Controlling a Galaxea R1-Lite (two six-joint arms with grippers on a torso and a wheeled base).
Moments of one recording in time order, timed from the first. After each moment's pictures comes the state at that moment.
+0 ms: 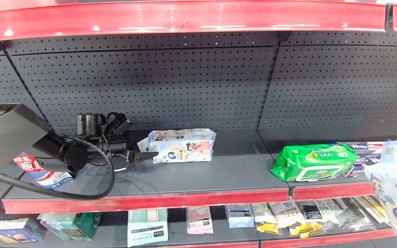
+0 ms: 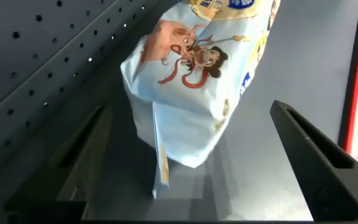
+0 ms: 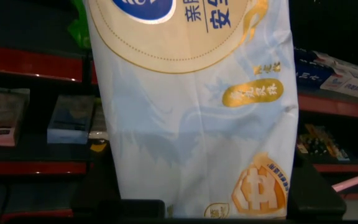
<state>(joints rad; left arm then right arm) -0.04 2.24 -1.07 -0.69 -0.91 0.49 -0.14 0.16 -0.03 -0.04 -0.04 -0.34</state>
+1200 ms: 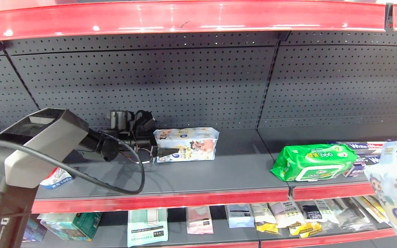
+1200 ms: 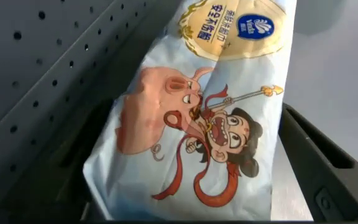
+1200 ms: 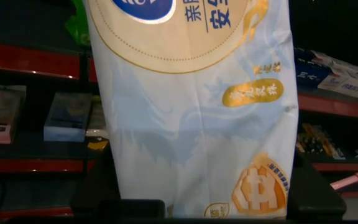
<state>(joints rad) -0.16 2.43 -1.41 -0.57 -0.92 0.49 -0.14 0.16 -0.03 -0.04 -0.04 -0.35</state>
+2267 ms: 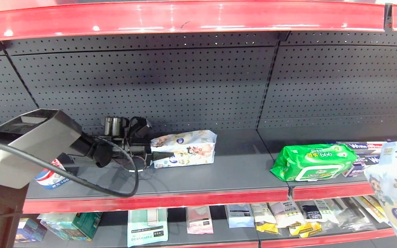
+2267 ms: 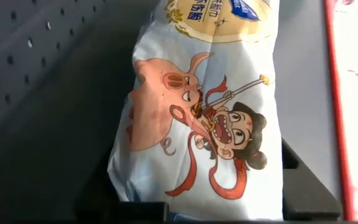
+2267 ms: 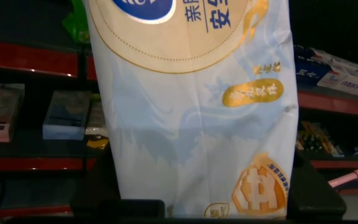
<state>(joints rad) -0.12 2.39 -1.26 -0.57 -1.00 0.52 -0.14 0.17 -0.03 -0.04 -0.05 -0.35</state>
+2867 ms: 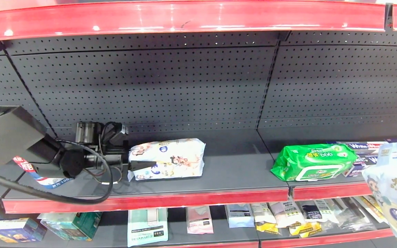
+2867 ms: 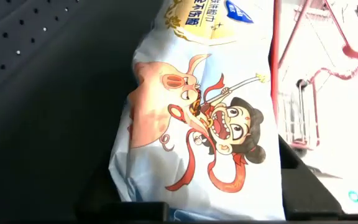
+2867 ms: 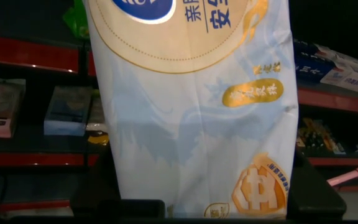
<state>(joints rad) -0.03 2.21 -0.98 -0.60 -1.13 0.61 -0.14 0.19 -0.03 -0.04 -0.05 -0.35</state>
